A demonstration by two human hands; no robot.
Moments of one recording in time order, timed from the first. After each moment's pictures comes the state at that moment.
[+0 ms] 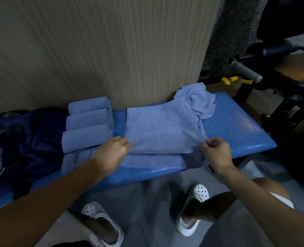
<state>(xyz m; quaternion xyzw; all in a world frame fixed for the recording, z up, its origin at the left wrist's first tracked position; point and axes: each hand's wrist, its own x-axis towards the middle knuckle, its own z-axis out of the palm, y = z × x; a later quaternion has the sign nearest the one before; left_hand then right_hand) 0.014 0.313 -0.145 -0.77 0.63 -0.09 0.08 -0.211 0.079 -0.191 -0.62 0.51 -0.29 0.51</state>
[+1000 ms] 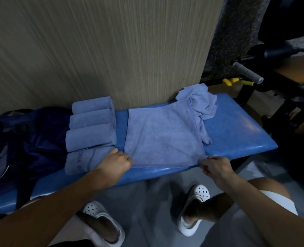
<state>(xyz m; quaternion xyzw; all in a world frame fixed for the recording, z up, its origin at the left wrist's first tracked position) 0.012 0.333 -0.188 -0.73 0.65 -0.08 0.21 -0.227 0.093 -0.208 -0.48 0.56 -0.18 0.65</state>
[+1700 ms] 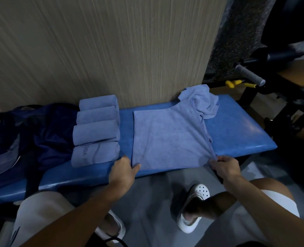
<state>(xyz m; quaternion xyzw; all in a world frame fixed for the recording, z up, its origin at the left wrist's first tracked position) -0.055 0.327 -0.204 -0.95 0.19 0.12 -0.22 -0.257 0.085 -0.218 -0.58 0.57 -0.21 0.55</state>
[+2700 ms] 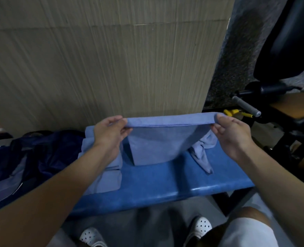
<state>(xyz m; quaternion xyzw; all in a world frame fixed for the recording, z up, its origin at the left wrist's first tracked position) 0.003 0.279 -0.006 -0.59 0.03 0.15 -0.79 -0.177 0.053 -0.022 -0.44 0.30 -0.42 0.73</state>
